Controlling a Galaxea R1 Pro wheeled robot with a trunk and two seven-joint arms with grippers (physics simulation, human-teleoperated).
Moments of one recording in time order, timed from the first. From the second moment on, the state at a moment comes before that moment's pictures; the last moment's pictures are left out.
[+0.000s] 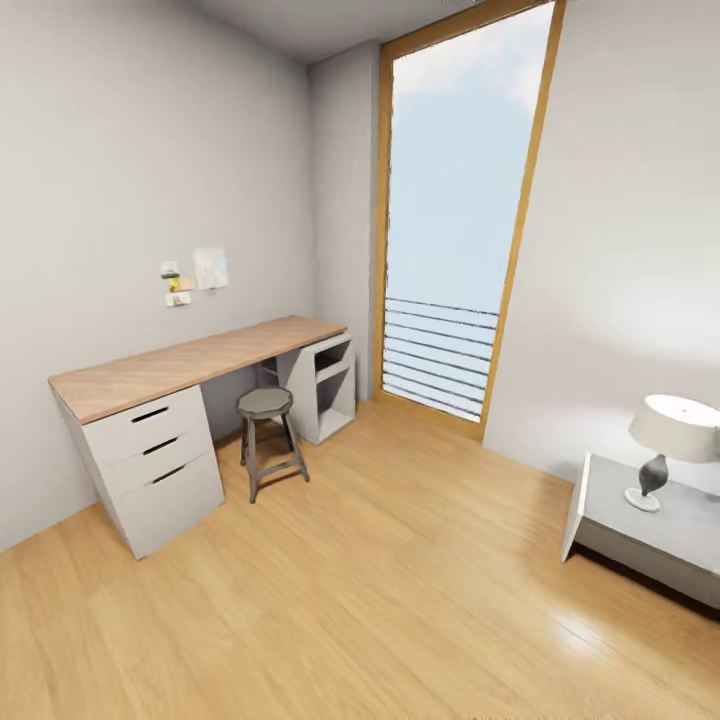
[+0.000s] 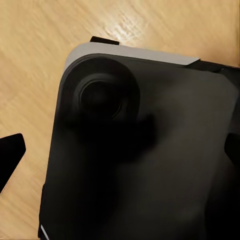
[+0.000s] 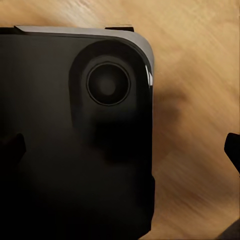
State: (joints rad) left arm 0.00 -0.02 0.01 -0.04 0.19 -0.13 0.00; right arm 0.00 -0.03 -0.01 0.02 -0.02 -0.16 0.01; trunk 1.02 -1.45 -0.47
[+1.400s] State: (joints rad) left arm 0.00 -0.02 0.01 -0.05 0.19 -0.13 0.00; right arm 0.00 -0.03 -0.01 0.02 -0.02 -0.16 0.01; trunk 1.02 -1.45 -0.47
